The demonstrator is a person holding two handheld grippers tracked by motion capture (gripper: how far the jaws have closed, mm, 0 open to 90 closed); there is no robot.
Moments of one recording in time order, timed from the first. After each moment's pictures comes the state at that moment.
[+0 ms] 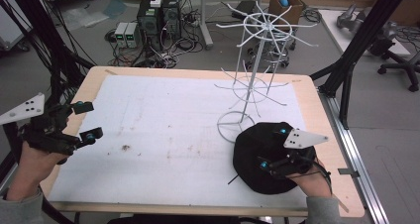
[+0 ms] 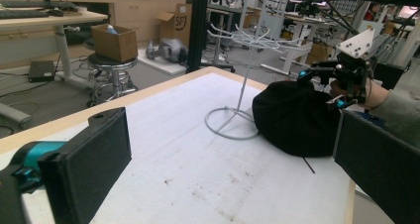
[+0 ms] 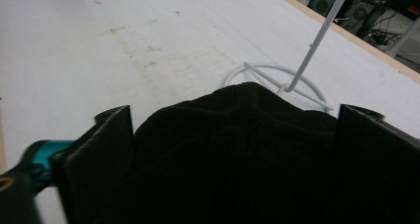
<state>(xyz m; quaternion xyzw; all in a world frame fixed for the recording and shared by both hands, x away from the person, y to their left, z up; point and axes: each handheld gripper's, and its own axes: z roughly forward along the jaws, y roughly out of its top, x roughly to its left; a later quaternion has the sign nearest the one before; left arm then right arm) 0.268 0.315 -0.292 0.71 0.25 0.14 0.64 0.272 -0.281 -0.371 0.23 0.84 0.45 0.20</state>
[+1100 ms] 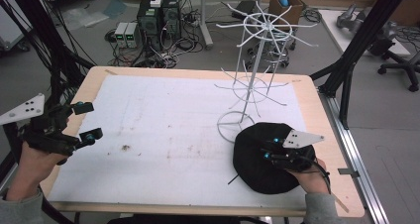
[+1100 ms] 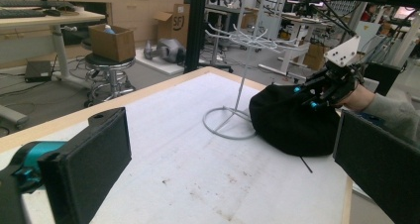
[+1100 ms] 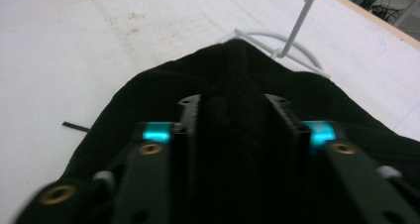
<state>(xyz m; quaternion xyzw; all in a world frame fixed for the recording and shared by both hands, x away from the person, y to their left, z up) 0.268 0.315 -0.293 0.71 0.25 0.14 0.64 0.280 -0.289 -0.388 0.26 0.85 0.42 0.20</state>
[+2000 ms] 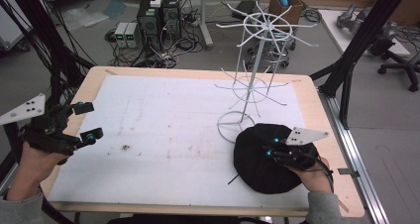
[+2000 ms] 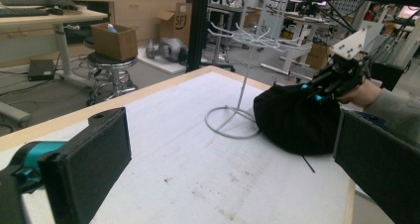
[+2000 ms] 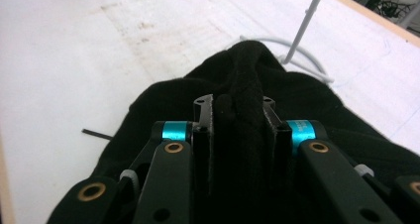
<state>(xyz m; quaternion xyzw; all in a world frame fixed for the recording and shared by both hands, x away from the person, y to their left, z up) 0.269 0.315 -0.294 0.71 0.26 0.14 0.64 0.278 -0.291 -0.371 0.26 0.85 0.43 0.18</state>
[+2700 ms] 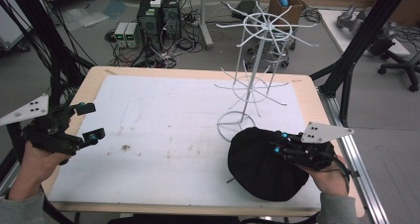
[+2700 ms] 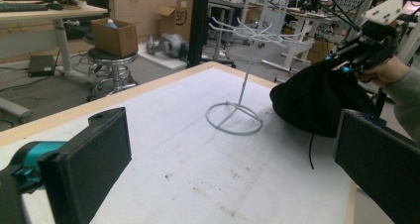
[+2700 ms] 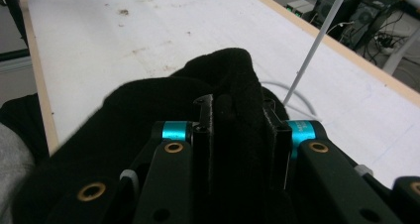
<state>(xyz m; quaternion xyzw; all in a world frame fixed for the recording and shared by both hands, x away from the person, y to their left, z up) 0.271 0.312 -0.297 0.71 0.26 0.14 0.64 0.253 -0.295 -0.314 0.23 0.84 0.46 0.18</state>
